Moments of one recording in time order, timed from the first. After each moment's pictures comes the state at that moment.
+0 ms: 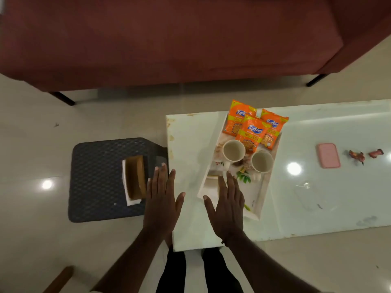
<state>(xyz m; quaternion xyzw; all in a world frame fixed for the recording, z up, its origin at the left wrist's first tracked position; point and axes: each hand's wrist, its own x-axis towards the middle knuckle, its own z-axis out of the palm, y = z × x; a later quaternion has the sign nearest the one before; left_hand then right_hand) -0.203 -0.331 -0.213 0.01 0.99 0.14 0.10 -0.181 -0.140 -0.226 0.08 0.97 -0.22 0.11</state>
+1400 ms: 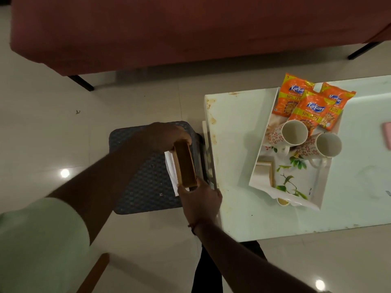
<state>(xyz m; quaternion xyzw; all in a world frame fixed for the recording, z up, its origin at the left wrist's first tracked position) -0.380 -0.515 -0.202 0.26 0.86 0.15 0.40 -0.194 -0.385 -0.234 0.26 0.88 -0.35 0.20</state>
